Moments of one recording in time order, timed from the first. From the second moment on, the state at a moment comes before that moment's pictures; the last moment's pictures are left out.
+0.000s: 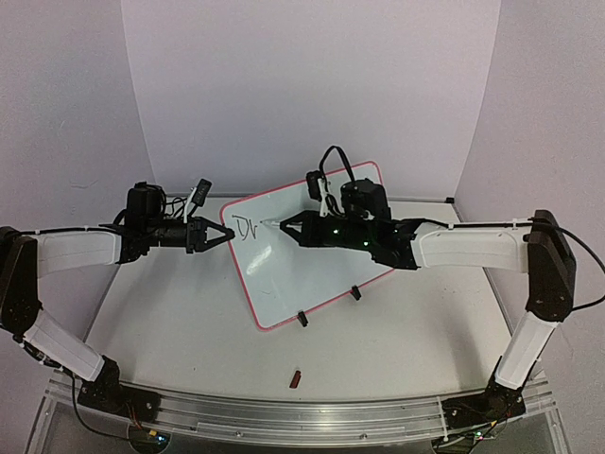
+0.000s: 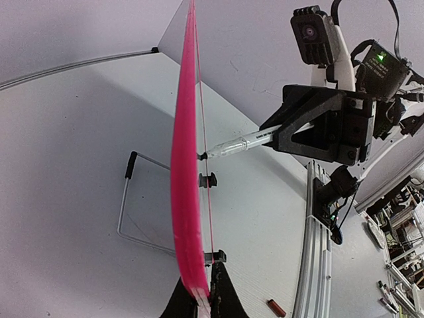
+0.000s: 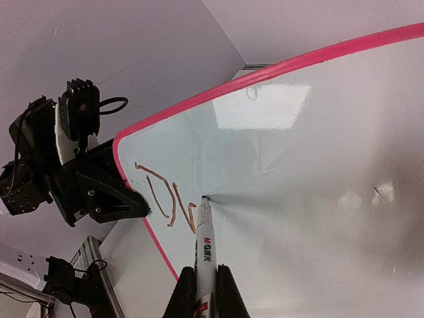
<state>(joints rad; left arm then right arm) -0.34 1.42 0.82 0.21 0.94 -0.18 0.87 1.77 1.27 0.23 -0.17 0.57</state>
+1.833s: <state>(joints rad) -0.34 1.42 0.82 0.20 0.93 -0.18 0.85 1.79 1.27 0.23 -0.21 0.58</state>
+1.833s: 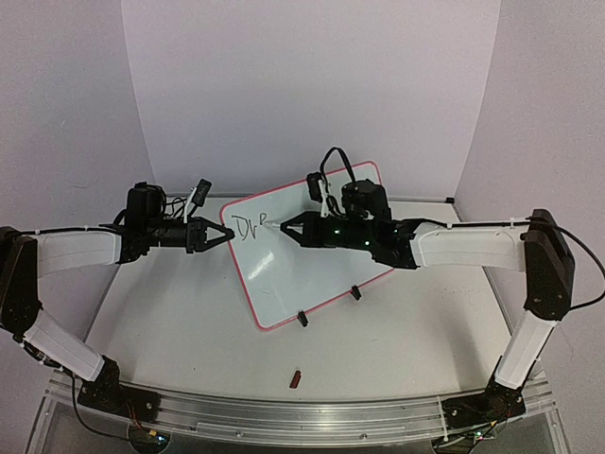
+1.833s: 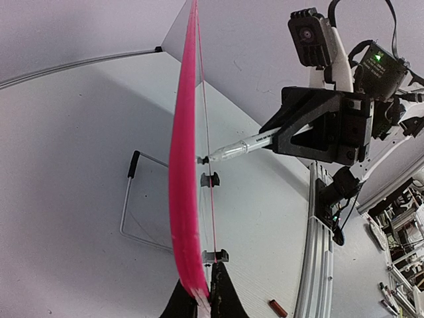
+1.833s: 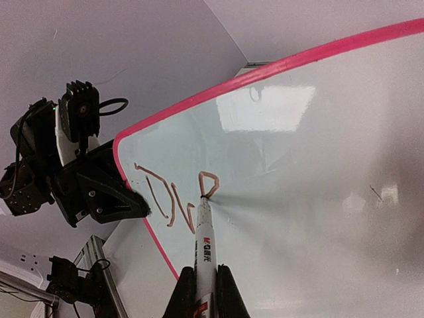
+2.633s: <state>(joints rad) -0.34 1.42 0.82 0.20 0.92 -0.18 0.85 1.72 1.21 0.20 -0.13 0.56</state>
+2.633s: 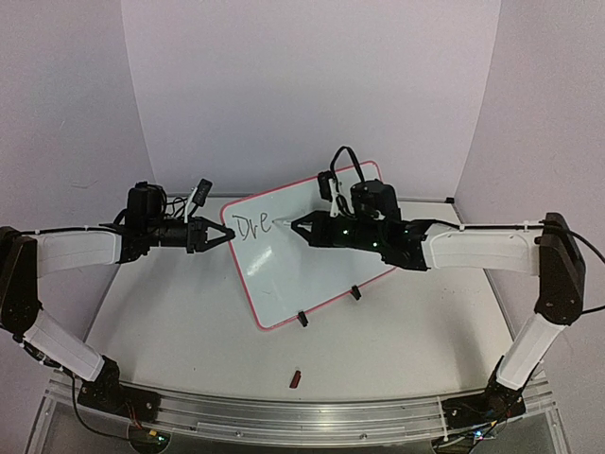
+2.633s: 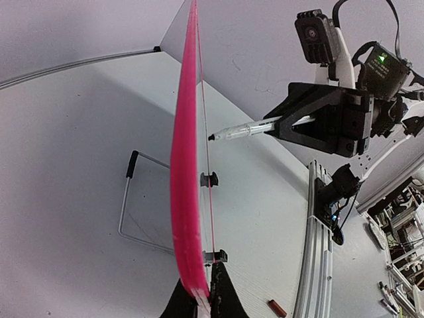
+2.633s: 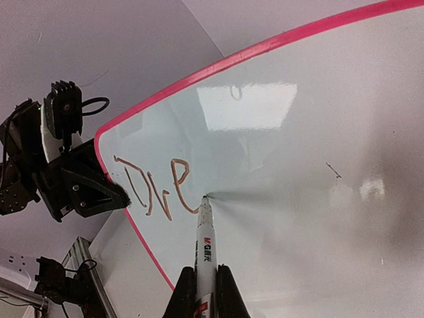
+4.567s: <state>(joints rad) -0.34 1.42 0.83 0.18 0.92 -0.18 0.81 1.73 1.18 0.23 -0.18 0.57</state>
